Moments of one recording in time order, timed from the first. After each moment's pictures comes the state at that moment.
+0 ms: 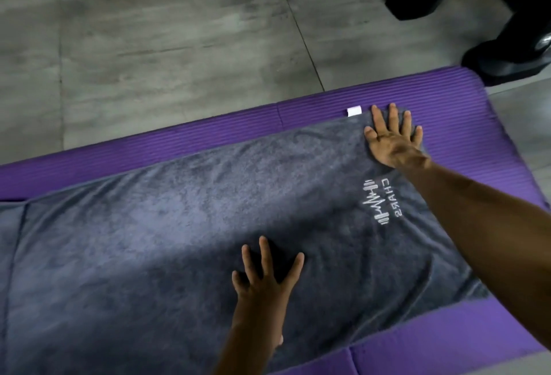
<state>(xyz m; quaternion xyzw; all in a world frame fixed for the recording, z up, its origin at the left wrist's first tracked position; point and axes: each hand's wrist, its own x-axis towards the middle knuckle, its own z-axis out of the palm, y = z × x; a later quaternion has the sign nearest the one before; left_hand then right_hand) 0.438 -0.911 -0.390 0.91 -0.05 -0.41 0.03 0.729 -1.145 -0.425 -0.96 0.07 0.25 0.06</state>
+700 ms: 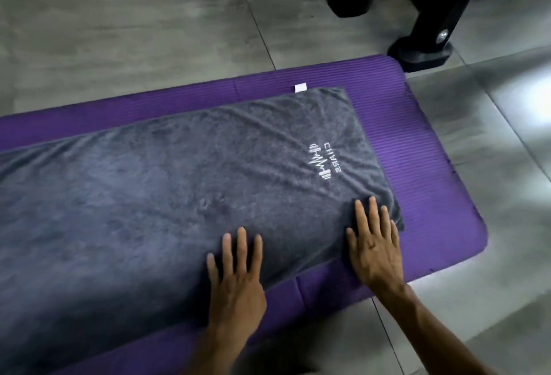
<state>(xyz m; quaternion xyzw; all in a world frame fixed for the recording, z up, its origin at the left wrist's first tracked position) 0.334 -0.954 -0.411 0.97 -0.01 -0.19 0.13 0.408 -1.221 -0.428 -0.99 0.04 0.10 0.05</state>
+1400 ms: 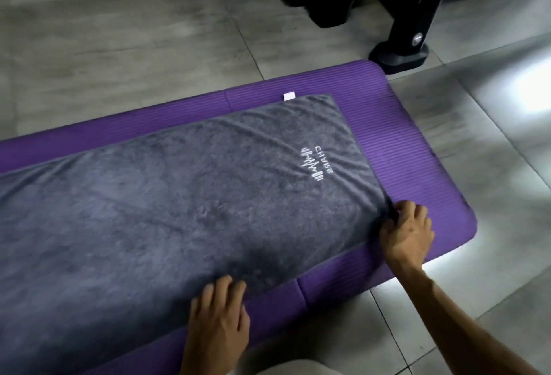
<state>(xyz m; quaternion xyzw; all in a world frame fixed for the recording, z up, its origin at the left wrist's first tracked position) 0.282 -0.918 -0.422 0.99 -0.01 -0.05 0.16 0.420 -1.257 -0.404 -0.95 0.26 -0.06 0.13</state>
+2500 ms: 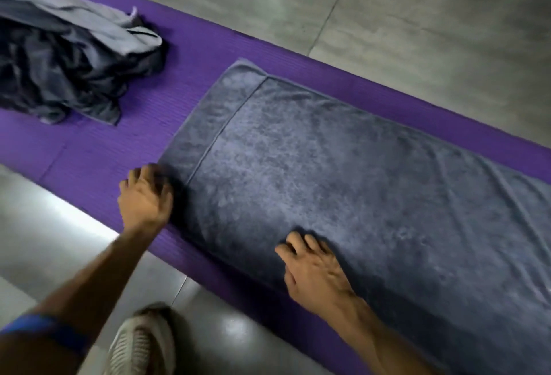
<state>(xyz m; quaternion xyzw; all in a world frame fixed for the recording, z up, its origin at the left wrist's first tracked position) 0.173 -0.568 -0.409 0.84 0.53 0.06 0.12 0.346 -0.857 -0.421 -0.79 -0.59 0.15 0.10</state>
